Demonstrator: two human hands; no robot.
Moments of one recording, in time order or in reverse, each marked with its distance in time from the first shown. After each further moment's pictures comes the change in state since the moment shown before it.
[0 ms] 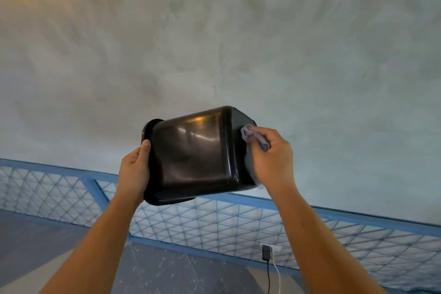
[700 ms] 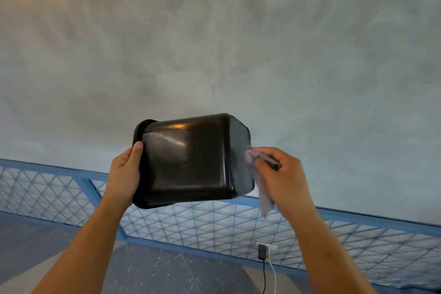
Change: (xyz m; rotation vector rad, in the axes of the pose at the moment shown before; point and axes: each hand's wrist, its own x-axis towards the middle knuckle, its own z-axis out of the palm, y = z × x) left_hand -0.002 0.001 -0.014 0.044 -0.074 0.037; right_hand -0.025 0.008 -0.033 -0.007 -0.182 0.083
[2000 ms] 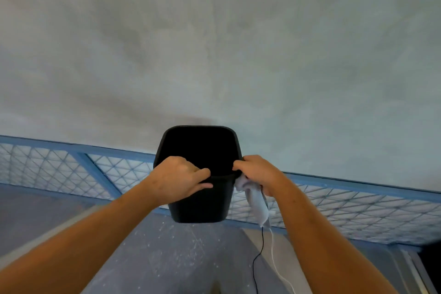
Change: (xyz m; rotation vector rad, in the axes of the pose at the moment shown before) left_hand -0.021 -0.054 0.066 1.076 -0.624 1.377; right_hand 0.031 0.099 0.046 -0.253 -0.455 0.671
